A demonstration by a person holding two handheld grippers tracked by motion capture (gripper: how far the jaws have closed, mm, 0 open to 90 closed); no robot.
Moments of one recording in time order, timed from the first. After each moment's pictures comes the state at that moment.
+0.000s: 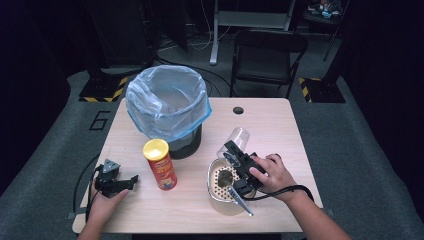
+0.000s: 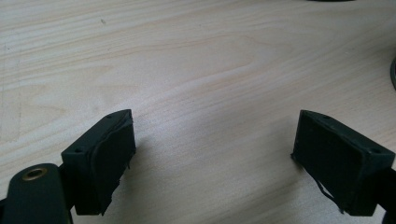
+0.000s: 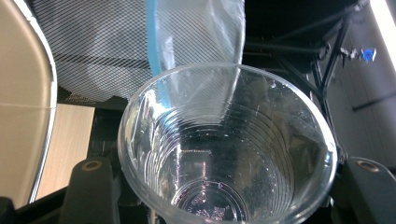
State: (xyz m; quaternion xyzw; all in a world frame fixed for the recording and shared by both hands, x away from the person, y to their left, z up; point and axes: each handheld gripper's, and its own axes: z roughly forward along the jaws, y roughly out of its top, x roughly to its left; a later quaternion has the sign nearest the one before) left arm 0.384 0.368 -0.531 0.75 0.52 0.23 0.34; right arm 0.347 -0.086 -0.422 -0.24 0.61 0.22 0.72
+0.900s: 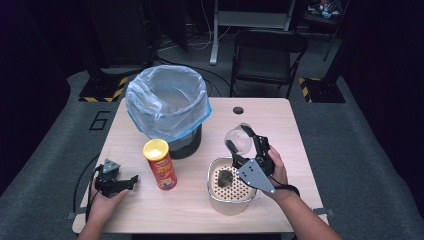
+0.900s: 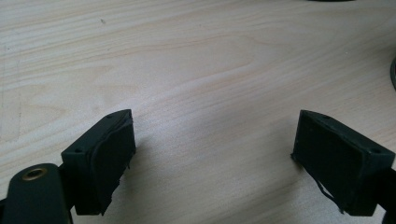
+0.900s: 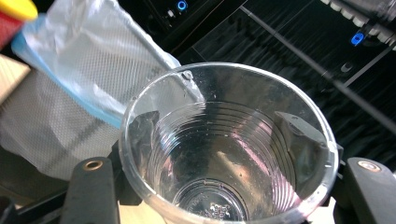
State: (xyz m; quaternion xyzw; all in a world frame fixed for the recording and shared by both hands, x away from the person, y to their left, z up) left arm 0.384 0.368 -0.531 0.75 0.52 0.23 0.34; right arm 0.353 -0.097 -0.380 0.05 0.65 0.47 0.60
